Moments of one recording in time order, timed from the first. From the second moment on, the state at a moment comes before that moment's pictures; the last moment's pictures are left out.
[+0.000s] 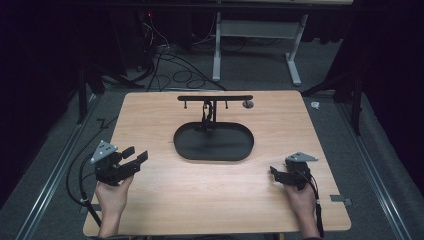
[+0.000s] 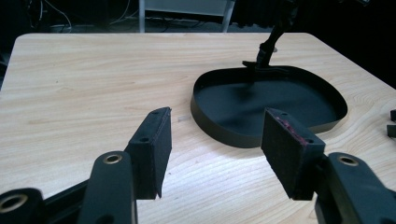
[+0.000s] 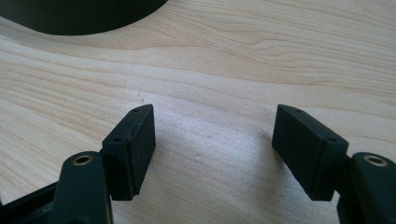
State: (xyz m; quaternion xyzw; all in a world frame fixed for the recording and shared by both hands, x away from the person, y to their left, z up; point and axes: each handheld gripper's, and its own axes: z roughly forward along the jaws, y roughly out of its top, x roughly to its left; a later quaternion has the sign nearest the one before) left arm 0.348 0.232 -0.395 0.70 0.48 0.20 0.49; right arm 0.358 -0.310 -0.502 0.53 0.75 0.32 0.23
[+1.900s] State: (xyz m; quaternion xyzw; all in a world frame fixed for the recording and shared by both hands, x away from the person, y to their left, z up) left arm 0.357 0.231 -0.459 0.71 0.54 0.14 0.43; right arm 0.358 -0.310 -0.502 0.53 0.75 0.32 0.23
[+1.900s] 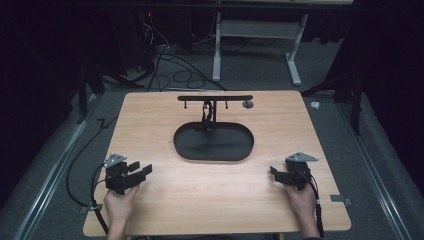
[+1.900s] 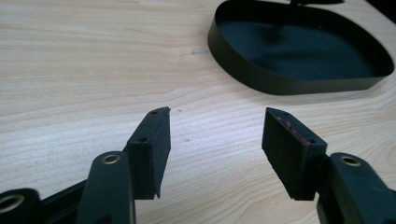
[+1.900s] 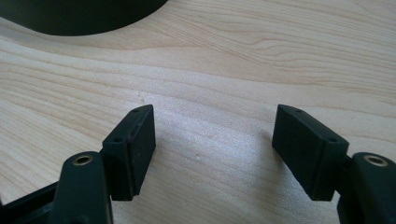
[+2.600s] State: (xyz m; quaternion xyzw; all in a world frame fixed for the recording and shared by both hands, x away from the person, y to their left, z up) left arm 0.369 0.210 -0.485 0.74 0.53 0.17 0.38; right arm 0.358 -0.310 -0.502 0.53 0.75 0.32 0.23
